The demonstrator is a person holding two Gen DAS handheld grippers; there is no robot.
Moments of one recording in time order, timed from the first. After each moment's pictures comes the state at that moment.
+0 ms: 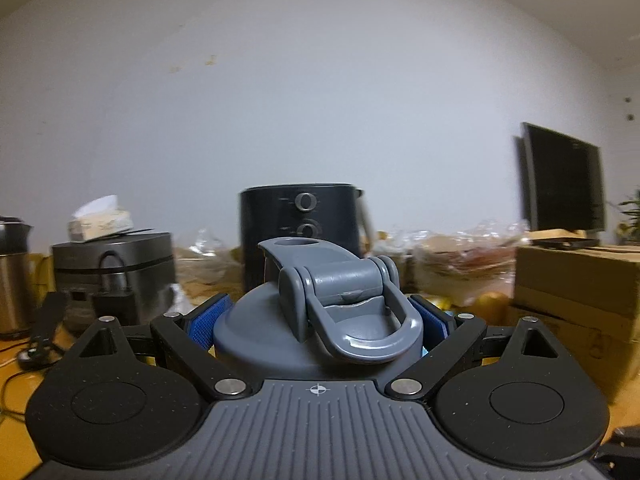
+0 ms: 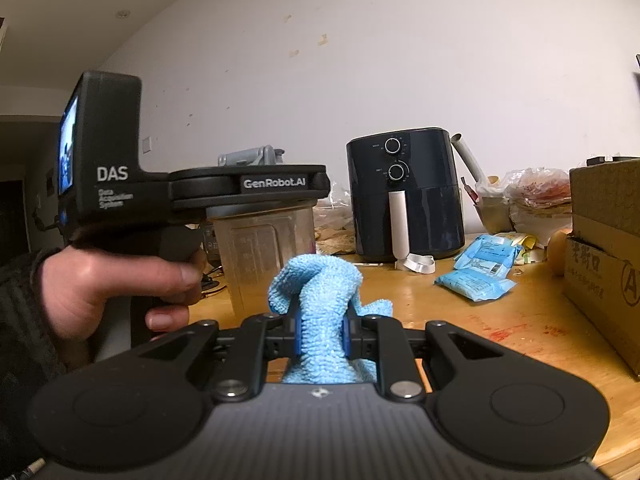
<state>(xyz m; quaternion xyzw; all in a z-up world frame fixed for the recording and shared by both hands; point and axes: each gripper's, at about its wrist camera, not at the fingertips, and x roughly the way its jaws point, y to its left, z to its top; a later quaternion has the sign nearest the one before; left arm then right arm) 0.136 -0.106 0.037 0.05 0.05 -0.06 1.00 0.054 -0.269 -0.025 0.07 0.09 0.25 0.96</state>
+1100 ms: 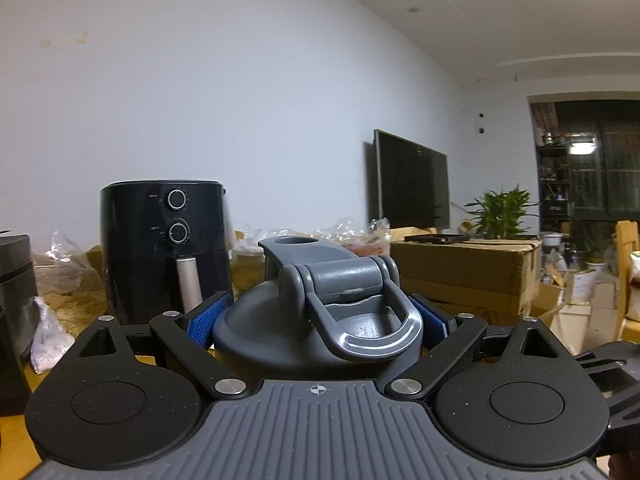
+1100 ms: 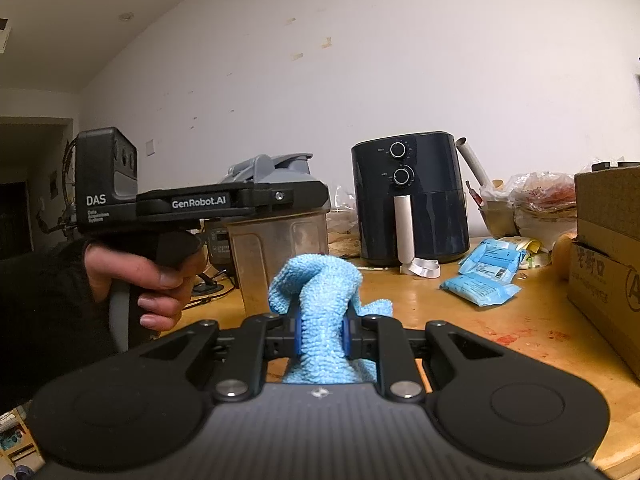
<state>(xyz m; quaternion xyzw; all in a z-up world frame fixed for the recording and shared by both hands) 0.167 -0.047 0.029 0.04 0.06 -0.32 0.94 0.052 -0.265 -0.021 0.07 0.09 0.25 0.96</state>
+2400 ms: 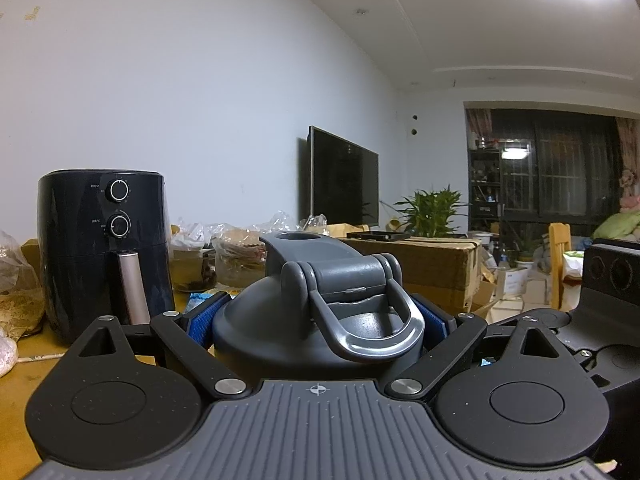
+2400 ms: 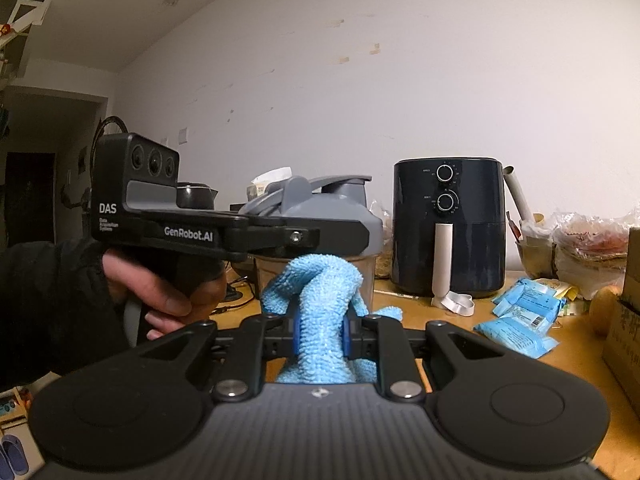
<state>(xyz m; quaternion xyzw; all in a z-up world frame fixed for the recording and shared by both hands) 0.191 -0.027 0.027 0.04 0.07 -0.43 0.90 0.083 -0.231 0.000 0.02 0.06 0.30 0.95</state>
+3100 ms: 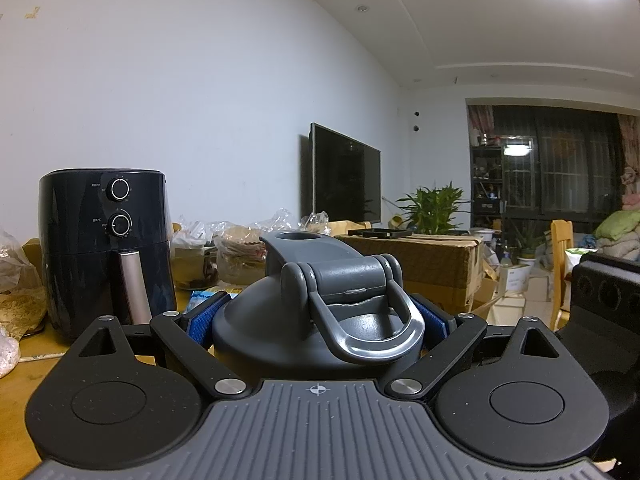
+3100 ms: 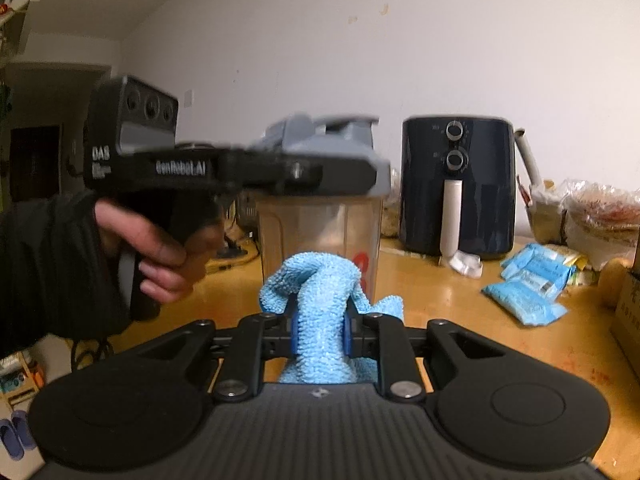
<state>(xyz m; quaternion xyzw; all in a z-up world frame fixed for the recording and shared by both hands) 0.193 -0.027 0.029 0.04 0.07 -0.43 0.90 0.093 -0.225 -0.019 -0.01 0.13 0.31 0.94</state>
